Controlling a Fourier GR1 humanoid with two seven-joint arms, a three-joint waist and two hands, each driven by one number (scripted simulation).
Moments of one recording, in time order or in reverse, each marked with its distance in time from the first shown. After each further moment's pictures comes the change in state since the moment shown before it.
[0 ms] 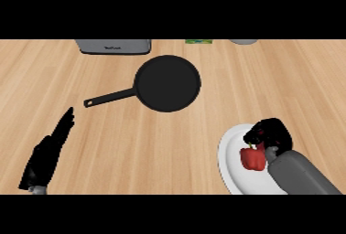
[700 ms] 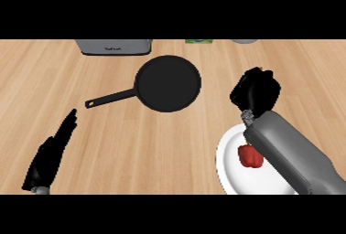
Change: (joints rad) left arm 0.003 -0.010 -0.012 0.001 -0.009 0.003 0.018; right arm -0.336 0.068 0.066 0.024 0.616 0.046 0.127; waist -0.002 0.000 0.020
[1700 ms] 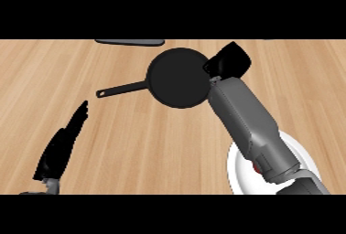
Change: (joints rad) left arm -0.062 -0.031 -0.035 -0.014 -0.019 -0.016 -0.005; right arm -0.330 0.344 -0.490 0.538 0.223 -0.082 -0.093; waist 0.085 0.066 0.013
